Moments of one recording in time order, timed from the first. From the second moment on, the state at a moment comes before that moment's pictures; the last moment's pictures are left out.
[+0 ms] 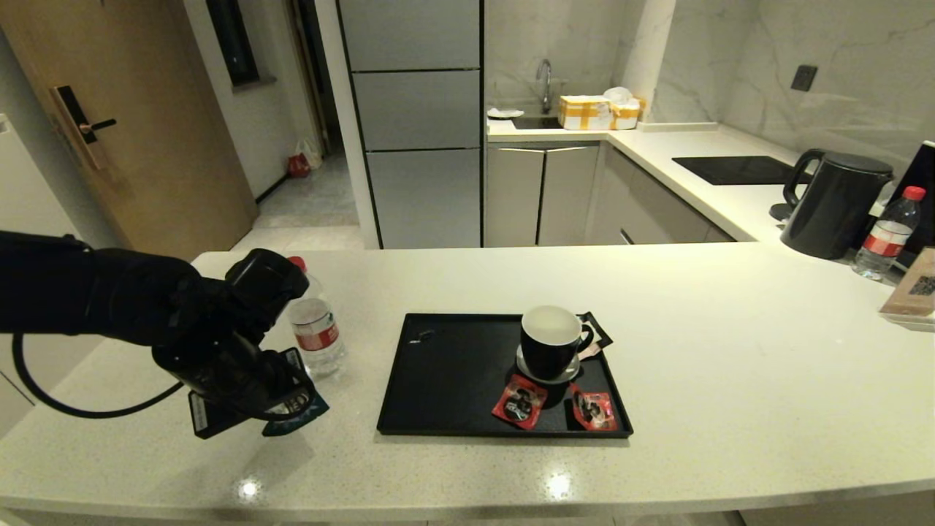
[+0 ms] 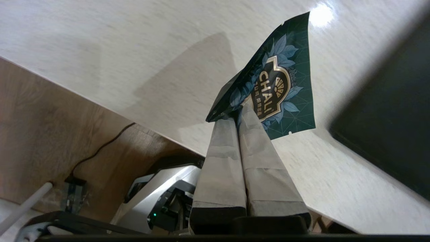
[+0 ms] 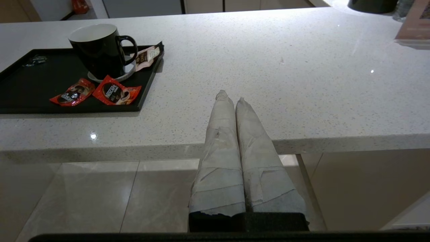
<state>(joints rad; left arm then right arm) -0.29 1.80 -1.14 0.55 0.23 -0.79 0.00 0.00 0.00 0.00 0.00 0.00</state>
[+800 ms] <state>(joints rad) -0.27 2.04 -1.20 0.42 0.24 -0.78 0.00 0.00 0.00 0.00 0.00 0.00</state>
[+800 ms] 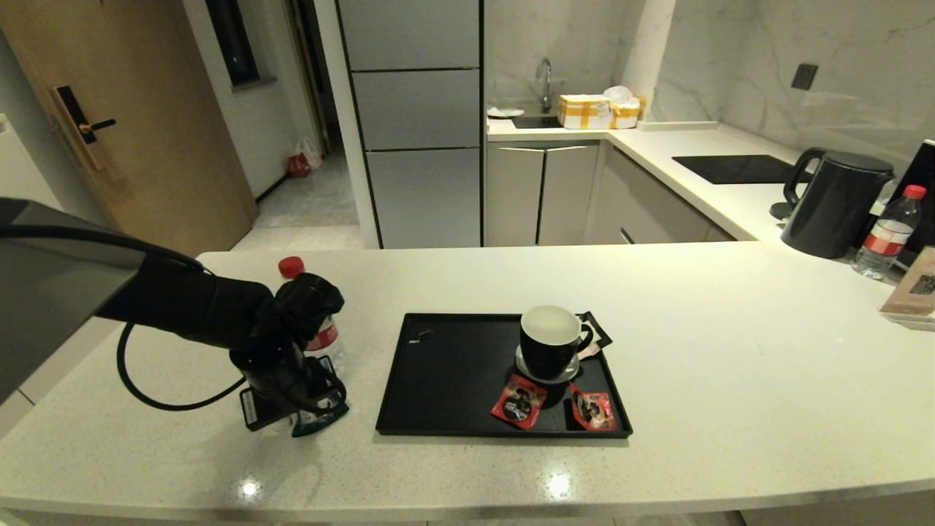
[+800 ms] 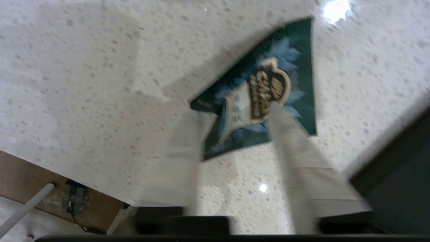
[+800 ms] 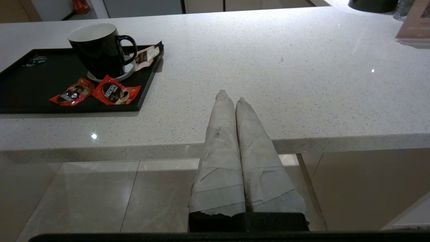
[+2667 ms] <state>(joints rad) -0.71 1.55 -1.01 0.38 0.31 -0.59 0.00 0.00 0.00 0.00 0.00 0.00</state>
